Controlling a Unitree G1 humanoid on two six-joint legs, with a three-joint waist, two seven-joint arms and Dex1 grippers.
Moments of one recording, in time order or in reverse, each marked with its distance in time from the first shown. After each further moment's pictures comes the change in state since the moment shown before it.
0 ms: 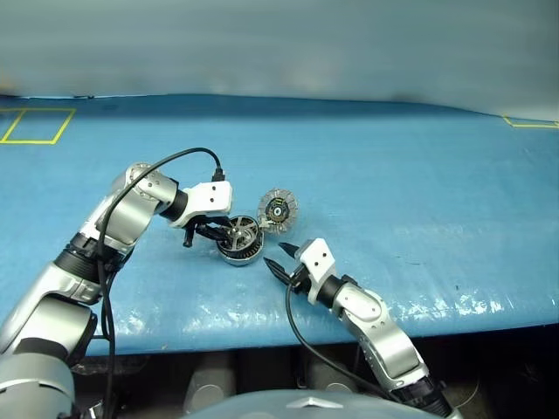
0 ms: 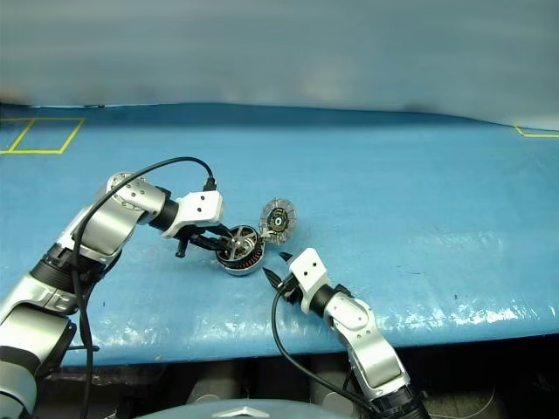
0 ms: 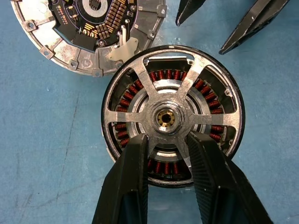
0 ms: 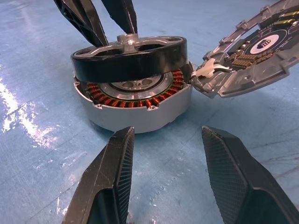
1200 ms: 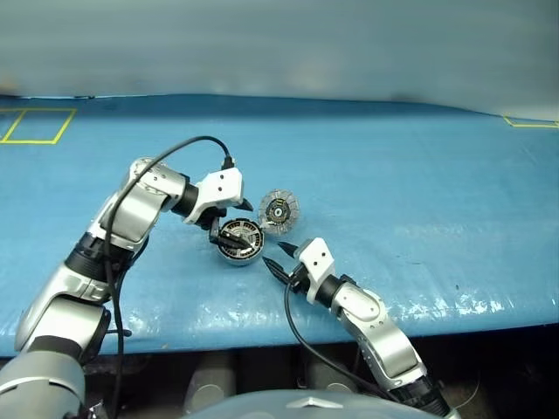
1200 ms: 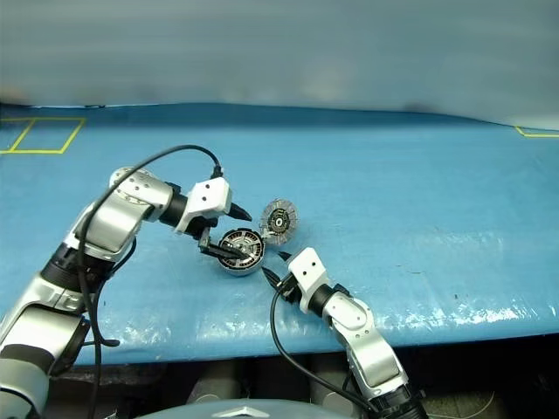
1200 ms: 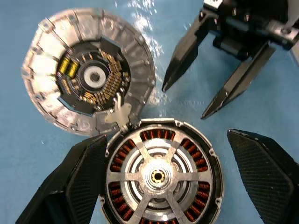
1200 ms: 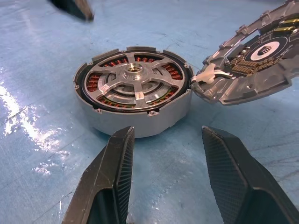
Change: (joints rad) left arm 0.045 -0.076 0.181 -0.152 -0.192 0.158 0.039; right arm 0.003 0.006 -0.001 -0.001 0.000 -0.002 -0.005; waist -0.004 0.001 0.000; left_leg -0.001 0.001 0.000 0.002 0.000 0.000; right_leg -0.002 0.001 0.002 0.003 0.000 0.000
